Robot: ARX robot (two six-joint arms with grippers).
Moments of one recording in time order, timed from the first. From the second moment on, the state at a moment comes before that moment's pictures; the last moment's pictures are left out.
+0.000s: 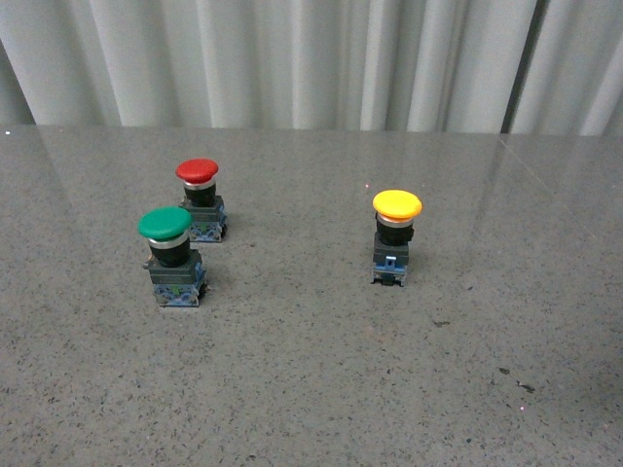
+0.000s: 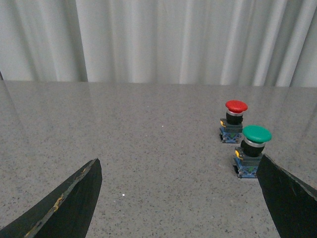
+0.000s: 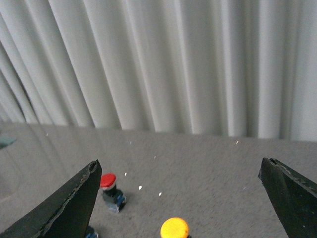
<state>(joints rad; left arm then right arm) 0.00 0.01 0.01 0.00 0.00 0.00 0.25 1.10 0.46 0.77 -0.19 0.21</state>
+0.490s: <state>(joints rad) 0.00 0.01 0.01 0.00 0.00 0.00 0.47 1.55 0.77 0.59 -0.11 0.10</state>
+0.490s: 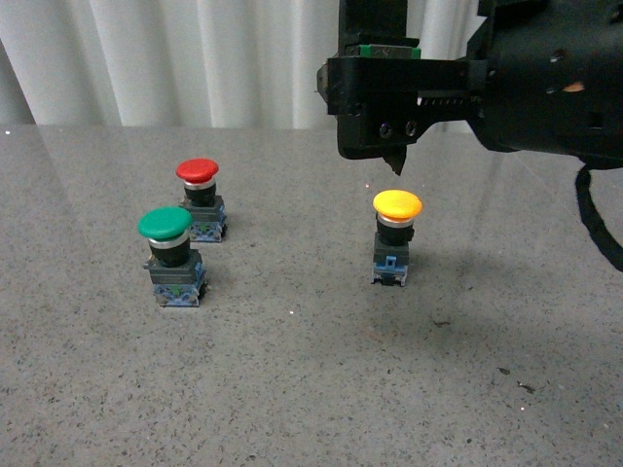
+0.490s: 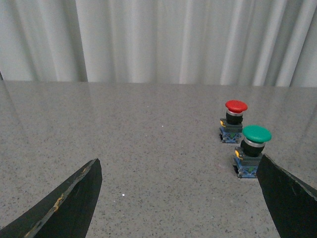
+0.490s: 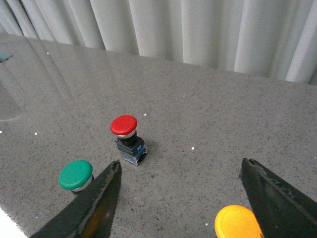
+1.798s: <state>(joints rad) 0.00 0.01 0.01 0.00 0.00 0.00 0.41 1.75 0.88 0.46 -0.07 0.03</state>
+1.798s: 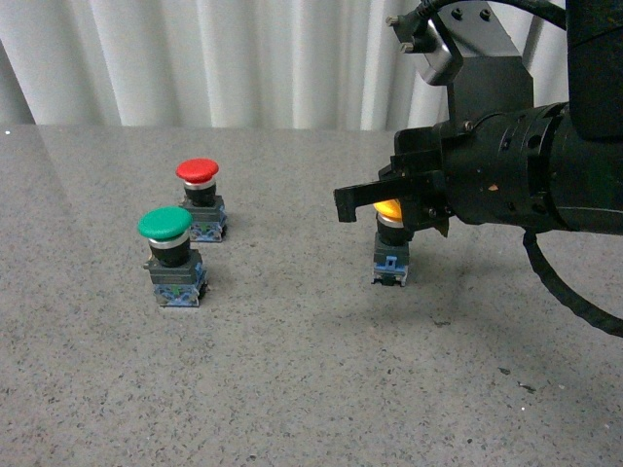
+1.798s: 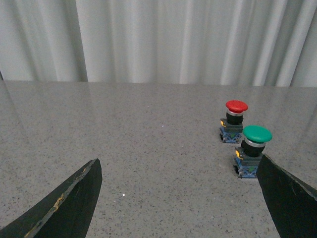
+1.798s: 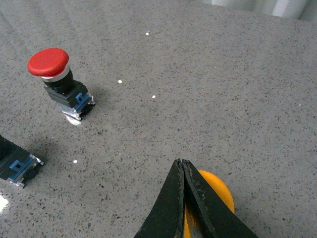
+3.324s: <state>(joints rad) 0.00 0.01 0.01 0.00 0.00 0.00 0.44 1.55 0.82 0.55 -0.07 0.11</state>
